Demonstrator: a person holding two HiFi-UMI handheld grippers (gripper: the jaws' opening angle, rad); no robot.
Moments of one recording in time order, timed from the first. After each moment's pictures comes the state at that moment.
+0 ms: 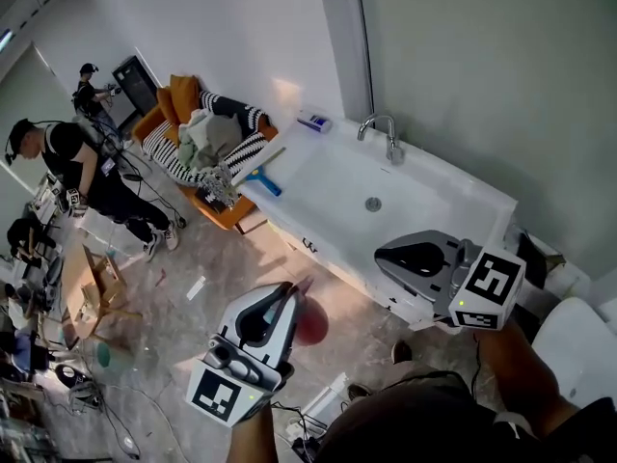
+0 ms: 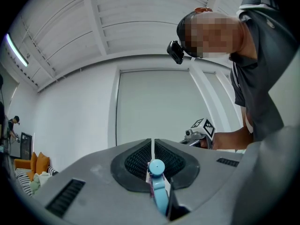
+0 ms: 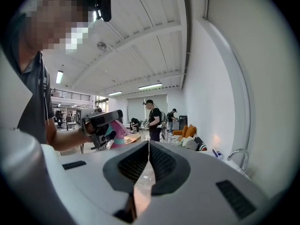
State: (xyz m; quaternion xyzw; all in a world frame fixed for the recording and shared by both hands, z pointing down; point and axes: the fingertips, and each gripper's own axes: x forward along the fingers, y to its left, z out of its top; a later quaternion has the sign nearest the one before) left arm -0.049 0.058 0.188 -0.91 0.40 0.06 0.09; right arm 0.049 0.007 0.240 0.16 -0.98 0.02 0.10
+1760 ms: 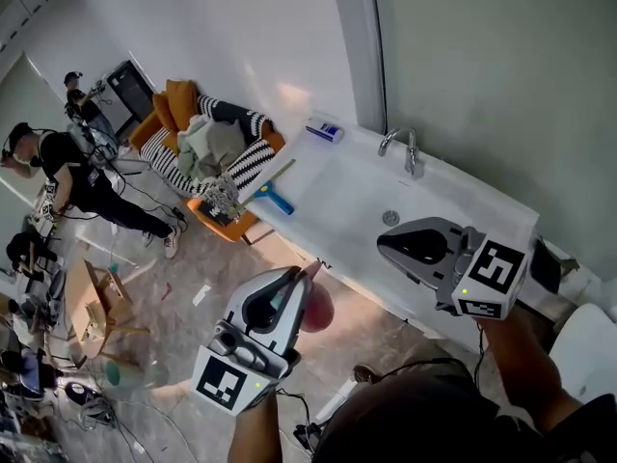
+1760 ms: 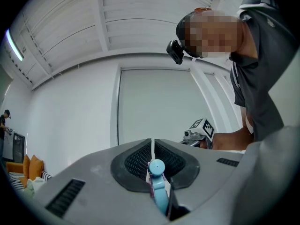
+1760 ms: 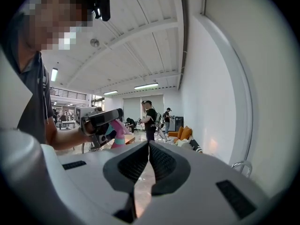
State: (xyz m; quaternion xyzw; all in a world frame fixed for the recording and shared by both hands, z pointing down) left arm -0.098 -0.052 0.184 -0.92 0.38 0.06 0.10; right arm -0.007 -0.099 0.237 0.18 -0.98 0.02 0.10
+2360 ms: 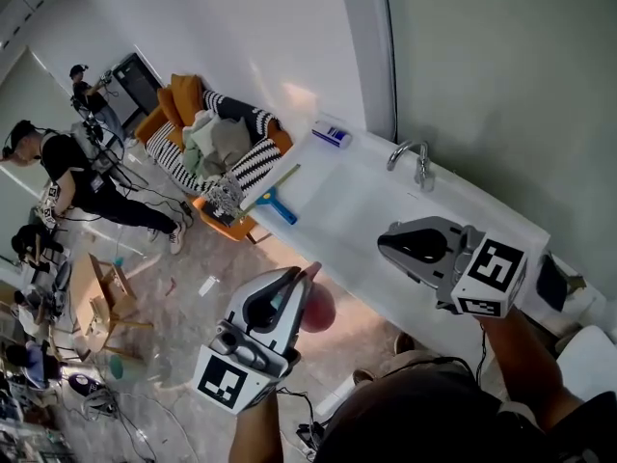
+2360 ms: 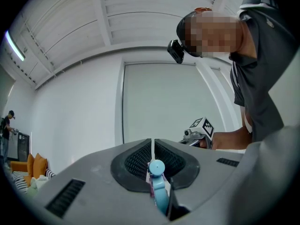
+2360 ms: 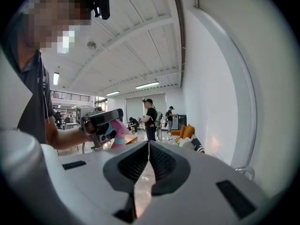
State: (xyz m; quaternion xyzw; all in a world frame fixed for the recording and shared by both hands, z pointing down) left arm -0.084 -0.122 0.192 -0.91 0.40 0.05 0.08; right arm 0.006 -0.171 0.247 0.15 -0.98 0.03 0.10
